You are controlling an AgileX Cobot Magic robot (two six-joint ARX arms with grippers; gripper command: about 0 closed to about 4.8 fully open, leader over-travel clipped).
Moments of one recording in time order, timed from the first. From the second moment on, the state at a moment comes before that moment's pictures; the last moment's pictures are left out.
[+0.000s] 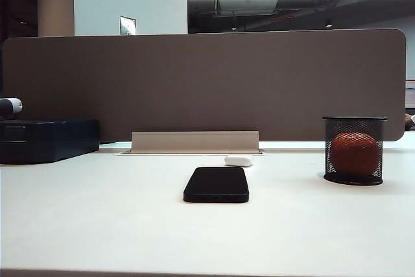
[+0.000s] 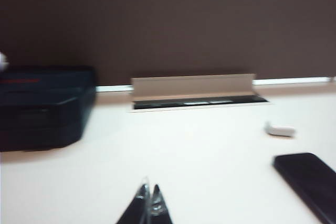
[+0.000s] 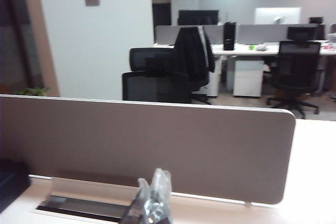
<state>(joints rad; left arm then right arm) -0.05 0.01 0.01 0.10 0.18 0.01 -0.09 0.85 1.60 -0.59 -0.24 0.06</state>
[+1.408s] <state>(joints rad) -0.05 0.01 0.01 0.06 0.58 0.01 -0.09 1.49 2.15 -1.39 -0.58 0.08</state>
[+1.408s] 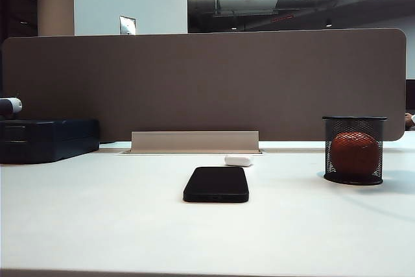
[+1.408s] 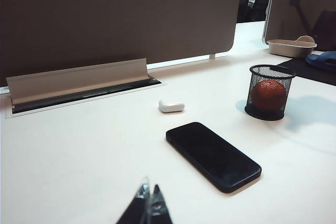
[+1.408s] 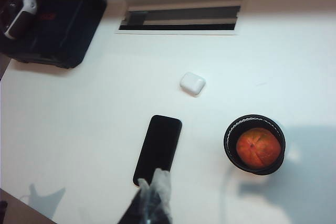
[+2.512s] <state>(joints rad) -0.05 0.01 0.01 0.06 0.58 0.01 -0.09 1.48 2.15 -1.40 -0.43 0.08</state>
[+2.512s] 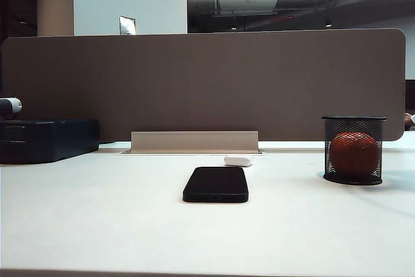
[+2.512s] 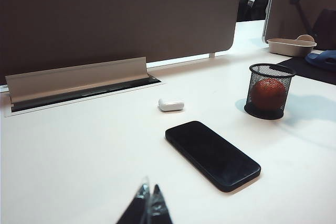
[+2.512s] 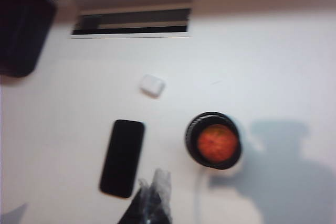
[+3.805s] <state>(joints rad) -0.05 0.01 0.01 0.06 0.58 0.01 -0.02 1.48 2.15 -1.40 -0.73 0.08</state>
